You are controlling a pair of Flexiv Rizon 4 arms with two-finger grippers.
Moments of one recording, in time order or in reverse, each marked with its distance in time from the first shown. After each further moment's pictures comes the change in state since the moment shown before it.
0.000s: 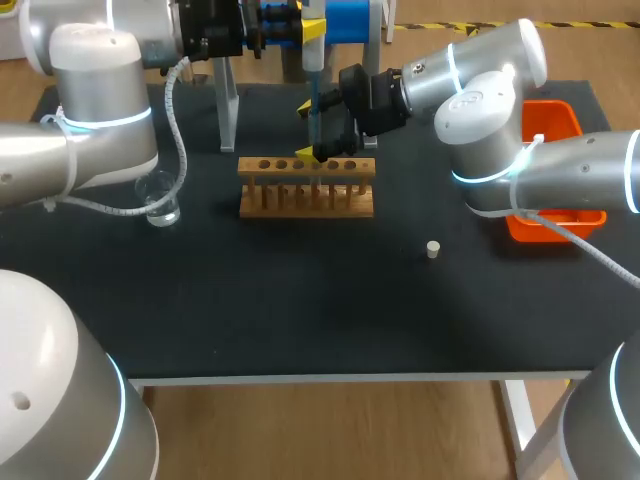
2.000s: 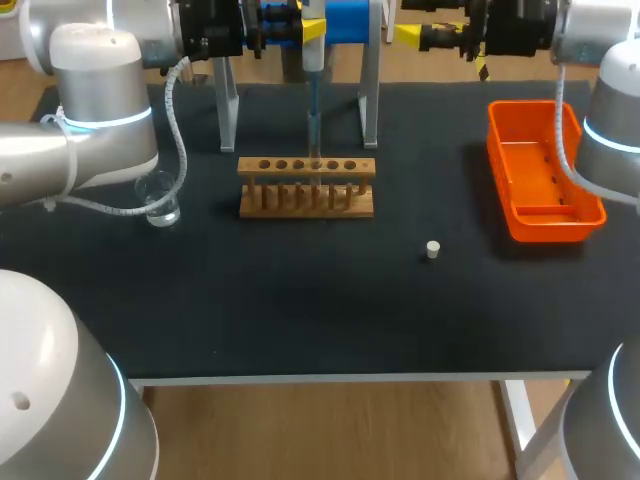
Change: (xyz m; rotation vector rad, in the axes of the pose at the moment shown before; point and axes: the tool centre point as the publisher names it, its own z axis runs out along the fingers) left arm 0.000 0.000 0.000 0.000 0.000 0.000; right arm 0.005 0.164 -0.234 -0.425 -0.162 0.082
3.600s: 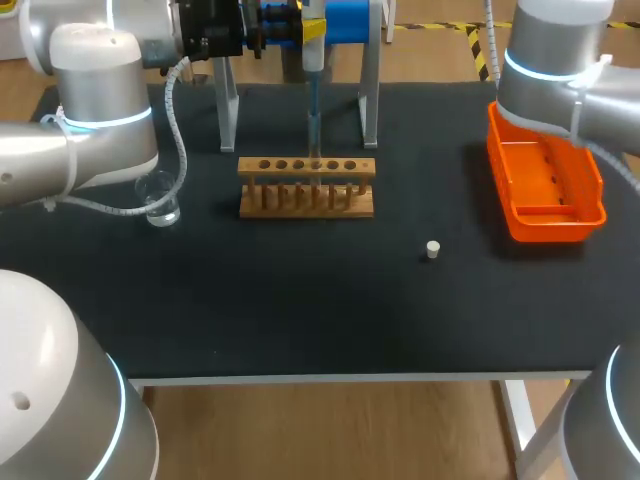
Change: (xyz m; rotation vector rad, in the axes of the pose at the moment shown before) left arm 0.000 0.000 0.000 0.000 0.000 0.000; right arm -0.022 0.064 0.112 -0.034 0.105 0.095
